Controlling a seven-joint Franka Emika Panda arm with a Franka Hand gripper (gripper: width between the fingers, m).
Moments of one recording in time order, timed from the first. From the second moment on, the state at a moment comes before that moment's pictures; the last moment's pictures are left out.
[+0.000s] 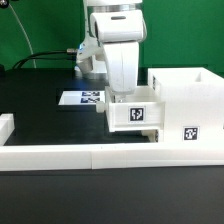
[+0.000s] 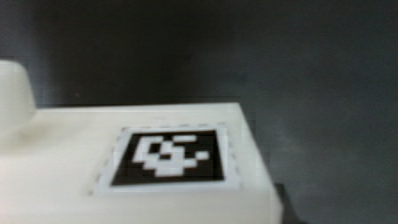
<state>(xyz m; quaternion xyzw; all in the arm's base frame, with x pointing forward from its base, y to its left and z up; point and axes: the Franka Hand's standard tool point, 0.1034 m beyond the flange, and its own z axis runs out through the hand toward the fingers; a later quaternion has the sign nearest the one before) 0.538 -0.001 0.056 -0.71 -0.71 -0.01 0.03</state>
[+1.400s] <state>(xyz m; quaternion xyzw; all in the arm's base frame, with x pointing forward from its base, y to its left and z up) 0.540 0.022 0.071 -0.70 -0.71 -0.02 0.02</state>
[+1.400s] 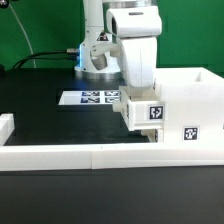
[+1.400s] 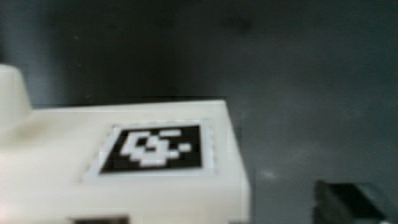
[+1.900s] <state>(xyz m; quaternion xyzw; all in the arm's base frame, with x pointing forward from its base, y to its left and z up) 0.545 -0.017 0.099 -0.71 -0.71 -0.02 0.00</state>
